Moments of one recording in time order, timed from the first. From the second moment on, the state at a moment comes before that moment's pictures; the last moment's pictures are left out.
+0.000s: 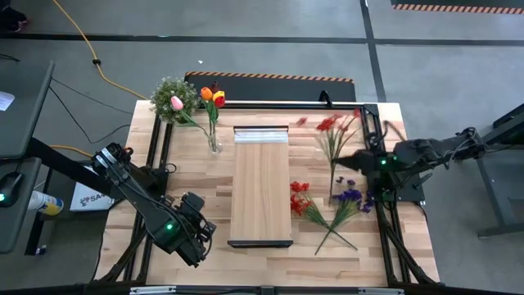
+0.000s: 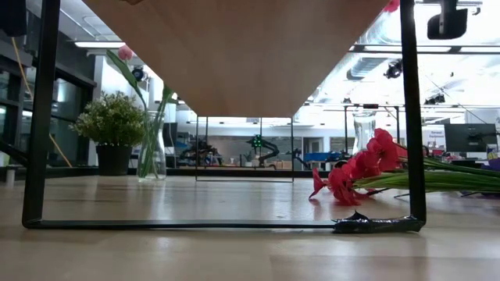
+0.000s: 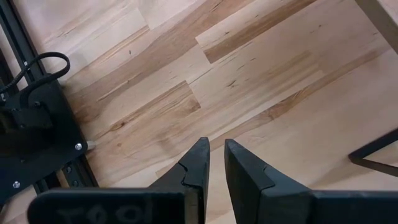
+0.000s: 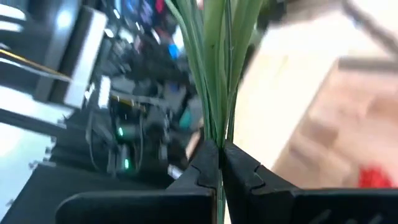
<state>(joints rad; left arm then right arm) -0.78 1.67 1.48 -1.57 -0.39 -1.84 0.31 0.52 0.69 -0.36 0.42 1.20</state>
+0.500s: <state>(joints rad) -0.78 1.67 1.48 -1.57 -0.39 -1.84 0.31 0.34 0.69 -0.22 0.89 0.62</state>
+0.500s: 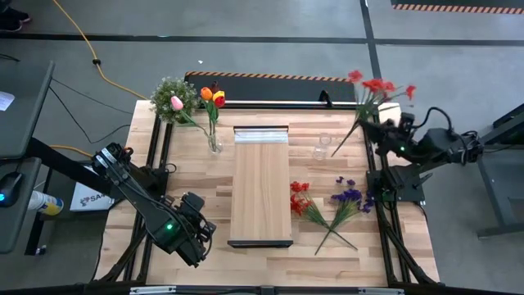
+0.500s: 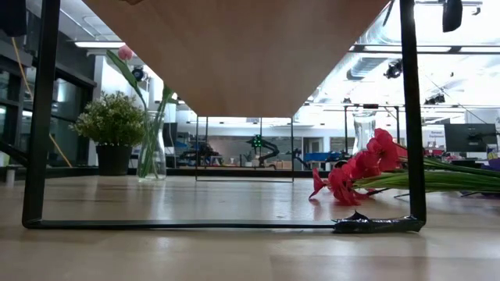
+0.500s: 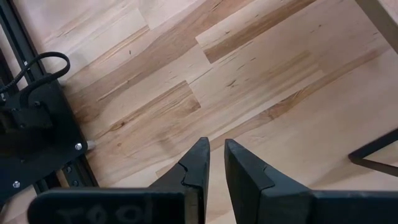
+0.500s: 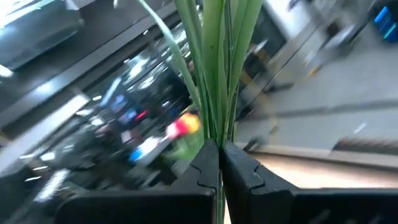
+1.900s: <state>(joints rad) -0.85 1.67 1.28 -1.56 -0.16 -2.11 0.30 0.49 0.69 -0.17 1.43 0.07</state>
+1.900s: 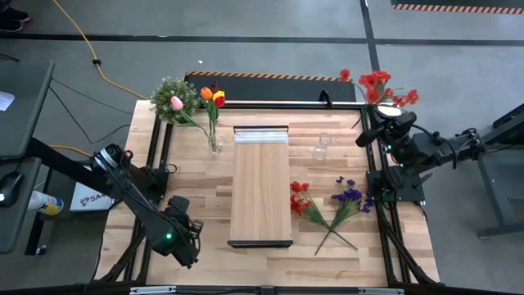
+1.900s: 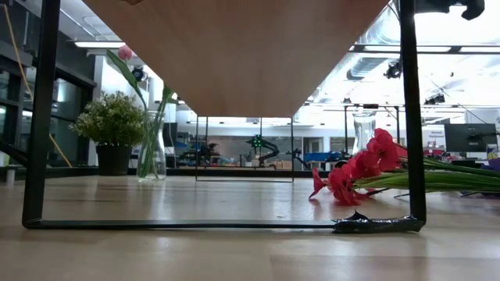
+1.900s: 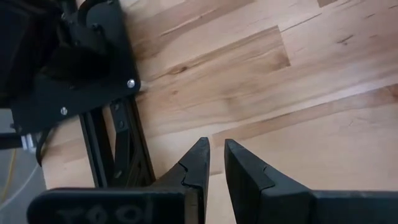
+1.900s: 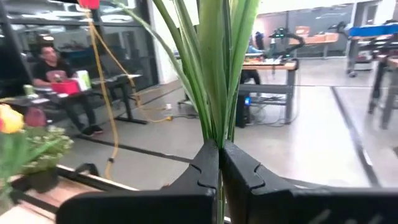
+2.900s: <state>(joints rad) -0.86 1.67 1.28 -1.56 -0.17 -2.13 -0.10 0.63 0.47 0.13 0.88 0.22</state>
